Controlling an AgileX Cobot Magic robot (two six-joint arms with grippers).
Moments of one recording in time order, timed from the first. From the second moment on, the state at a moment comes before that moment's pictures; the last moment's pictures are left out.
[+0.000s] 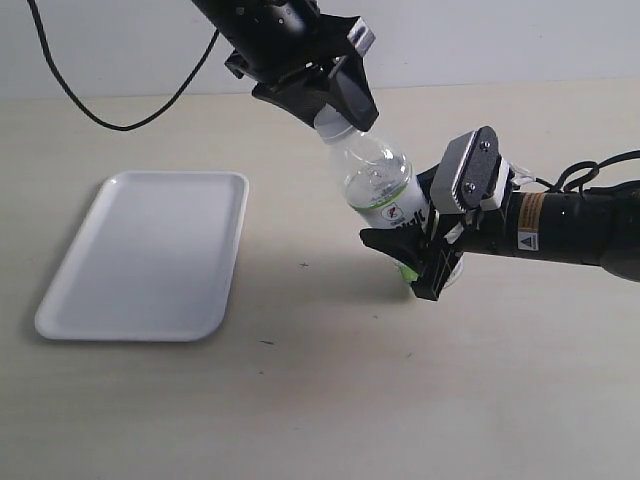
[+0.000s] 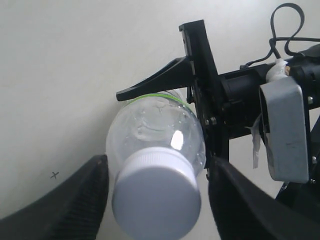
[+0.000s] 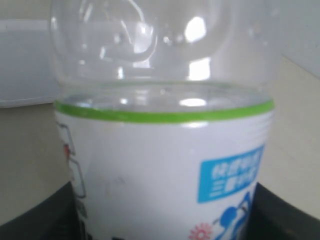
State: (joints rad) left arm -0.54 2.07 -1.91 -0.61 1.22 0.33; right arm 0.02 2.01 -0.70 -1.03 -0.99 0.15
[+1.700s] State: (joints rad) left arm -0.50 2.05 -1.90 -0.60 1.22 0.33; right arm 0.02 2.01 -0.70 -1.02 -0.99 0.14
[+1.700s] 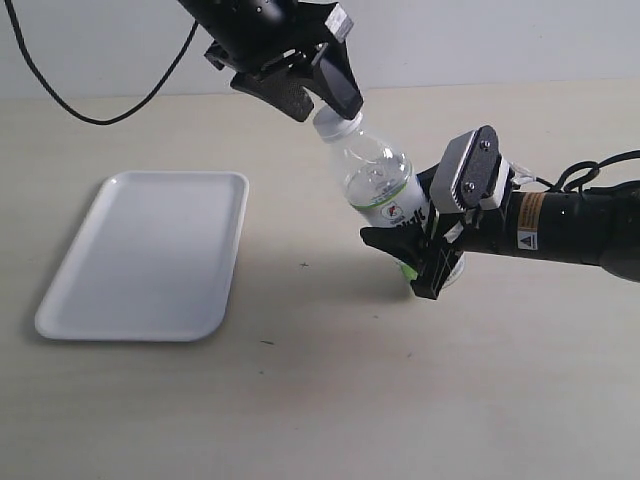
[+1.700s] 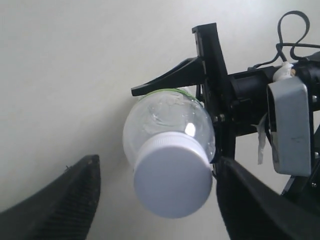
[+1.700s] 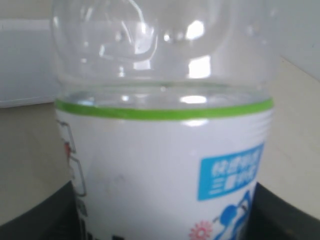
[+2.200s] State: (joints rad) left arm -0.52 2.05 -1.90 -0.60 1.22 0.34; right arm 0.02 2.01 -0.70 -1.02 -0.99 0.14
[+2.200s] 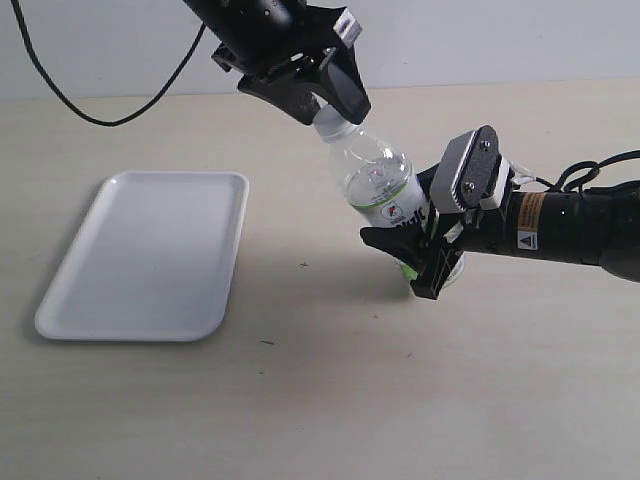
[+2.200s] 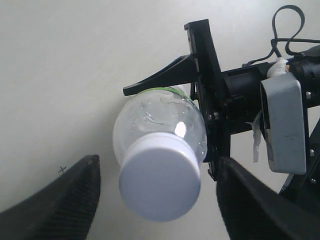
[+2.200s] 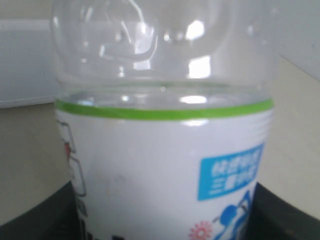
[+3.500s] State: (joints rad) left arm -0.52 2.06 -1.90 -0.61 1.22 0.43; right arm 0.02 2.01 -0.70 -1.02 -0.99 0.14
